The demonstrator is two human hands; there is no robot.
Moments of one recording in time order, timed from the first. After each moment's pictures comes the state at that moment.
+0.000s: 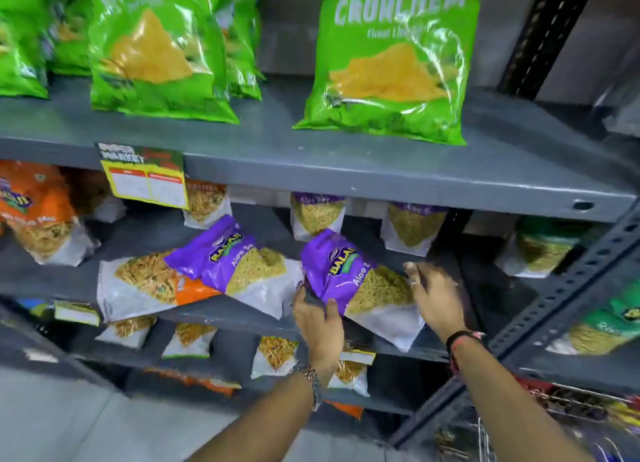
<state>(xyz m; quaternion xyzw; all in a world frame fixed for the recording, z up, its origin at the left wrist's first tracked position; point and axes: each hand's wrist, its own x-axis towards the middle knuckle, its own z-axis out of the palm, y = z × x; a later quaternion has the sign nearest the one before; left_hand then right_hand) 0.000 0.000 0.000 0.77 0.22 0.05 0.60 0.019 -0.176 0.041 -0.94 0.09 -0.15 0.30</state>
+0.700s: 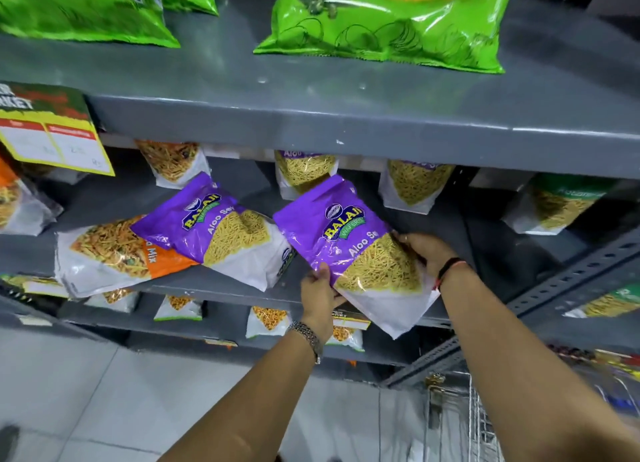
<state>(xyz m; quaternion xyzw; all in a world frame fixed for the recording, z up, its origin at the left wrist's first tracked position) 0.031 -0.014 -0.022 0.52 0.30 -0.13 0.79 0.094 -0.192 0.000 -0.70 0.30 0.17 0.62</state>
